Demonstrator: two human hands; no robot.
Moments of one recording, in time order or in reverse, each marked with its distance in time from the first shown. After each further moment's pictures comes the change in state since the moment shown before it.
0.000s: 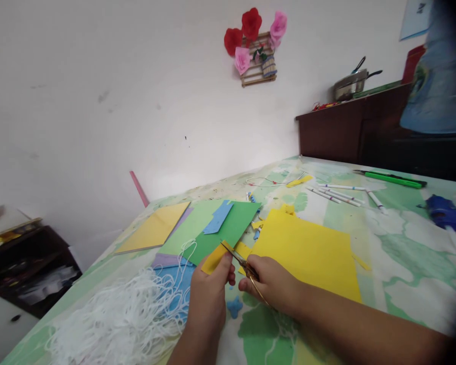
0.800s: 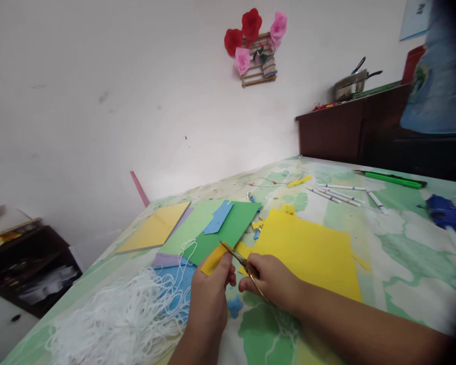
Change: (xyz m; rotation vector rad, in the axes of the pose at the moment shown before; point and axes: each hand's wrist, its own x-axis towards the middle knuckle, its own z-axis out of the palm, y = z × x) left_hand -0.002 -0.001 0.002 -0.153 0.006 -0.037; right_hand 0.002 -0.003 -0.003 -0.046 0.024 0.059
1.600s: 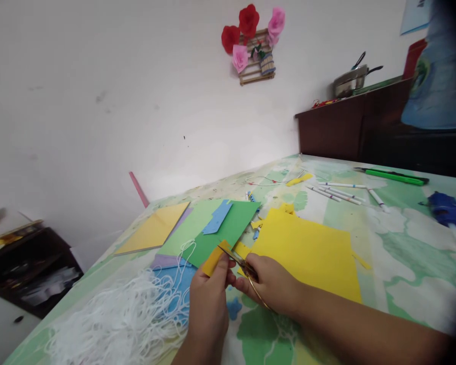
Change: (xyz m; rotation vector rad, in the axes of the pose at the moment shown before) left_hand -0.002 -0.005 0.003 0.008 0.108 -0.031; right_hand -0.003 0.003 0.006 -0.016 0.040 -0.047
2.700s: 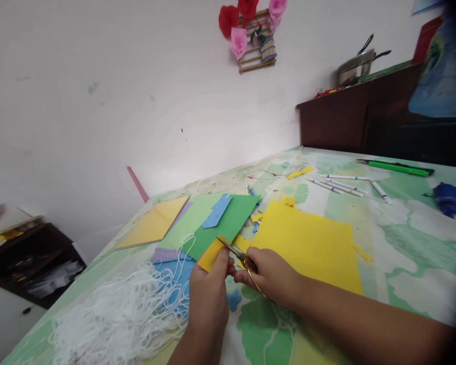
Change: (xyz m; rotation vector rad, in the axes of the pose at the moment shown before) left_hand -0.001 0.003 0.003 0.049 0.038 0.031; right_hand 0.002 -0.003 -0.006 -0.003 -0.045 0.059
